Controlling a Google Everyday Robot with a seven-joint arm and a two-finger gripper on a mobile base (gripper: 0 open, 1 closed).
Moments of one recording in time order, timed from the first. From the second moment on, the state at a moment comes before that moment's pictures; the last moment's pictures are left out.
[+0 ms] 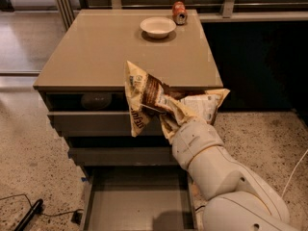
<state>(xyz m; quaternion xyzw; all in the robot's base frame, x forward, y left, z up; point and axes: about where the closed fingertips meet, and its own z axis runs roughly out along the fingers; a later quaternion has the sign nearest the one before) 0.477 -0.043 0.874 -0.43 0.57 -0.17 0.68</state>
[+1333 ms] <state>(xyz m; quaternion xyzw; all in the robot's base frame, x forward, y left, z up) 0.595 0.002 0.907 -0.43 0.56 -0.17 0.68</state>
